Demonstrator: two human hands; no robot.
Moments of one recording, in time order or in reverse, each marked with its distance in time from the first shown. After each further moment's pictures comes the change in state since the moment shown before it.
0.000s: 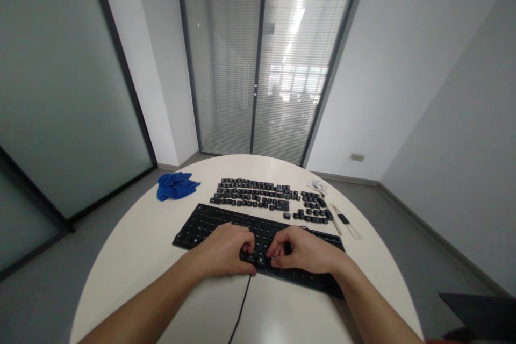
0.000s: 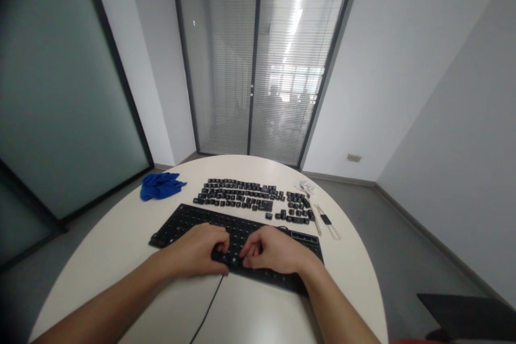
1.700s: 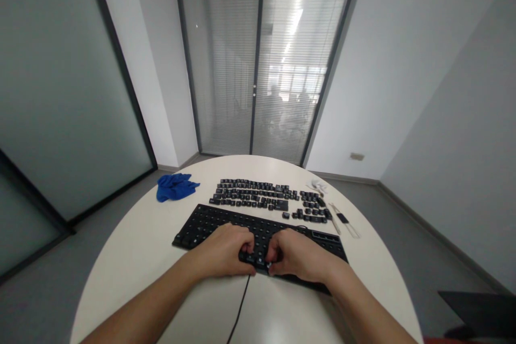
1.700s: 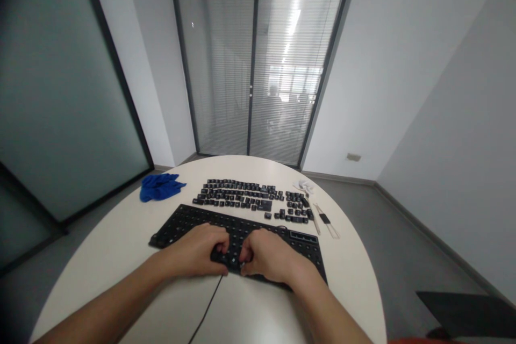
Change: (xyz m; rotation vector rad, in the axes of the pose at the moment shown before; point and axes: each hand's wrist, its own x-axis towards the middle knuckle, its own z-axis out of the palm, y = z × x) left_hand 0.000 0.002 0.002 0.017 0.005 0.021; right_hand 0.000 -0.014 0.010 -0.278 0.046 0.053
